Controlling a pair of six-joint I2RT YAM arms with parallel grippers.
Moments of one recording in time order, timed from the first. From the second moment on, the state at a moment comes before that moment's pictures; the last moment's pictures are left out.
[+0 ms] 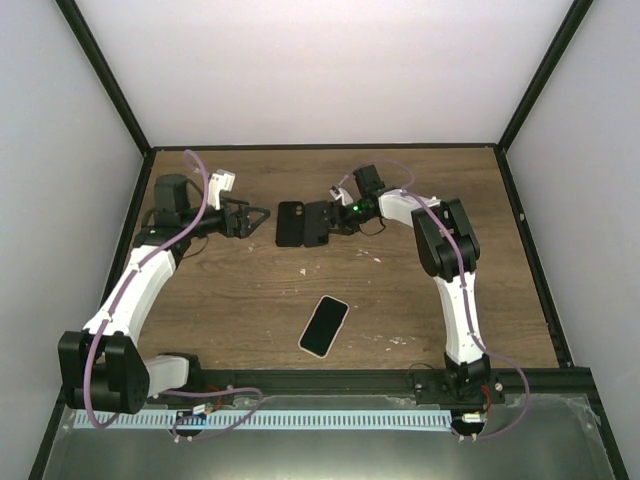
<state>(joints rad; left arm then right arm) -0.09 1.23 0.94 -0.26 0.85 -0.14 0.38 2.28 1.60 -0.35 -0.88 0.39</state>
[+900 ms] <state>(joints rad) -0.16 1.12 0.92 -0.43 0.58 0.14 0.42 2.02 1.49 -0.39 -0.69 0.19</state>
